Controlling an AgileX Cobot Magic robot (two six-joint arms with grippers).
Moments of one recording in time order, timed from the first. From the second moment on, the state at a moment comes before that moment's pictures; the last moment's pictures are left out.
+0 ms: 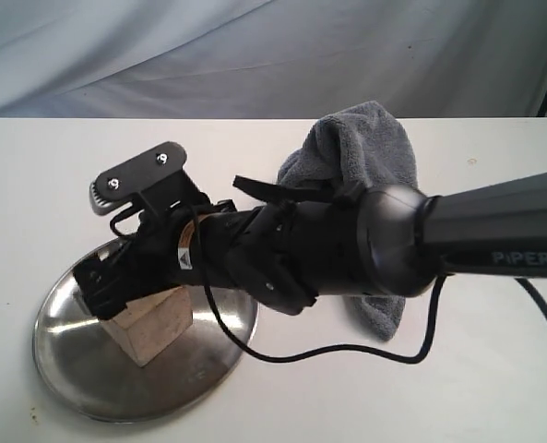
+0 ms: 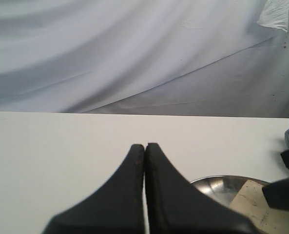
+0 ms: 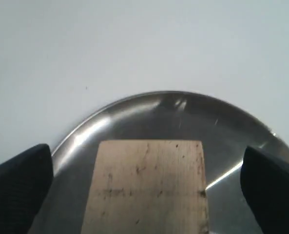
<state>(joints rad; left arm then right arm) -0.03 0.00 0.00 -0.04 0.15 0.01 0.94 1.97 -1.21 -0.09 -0.08 0.21</state>
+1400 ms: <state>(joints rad) -0.03 0.00 0.00 -0.04 0.15 0.01 0.27 1.67 -1.17 -0.17 -0.13 0.17</state>
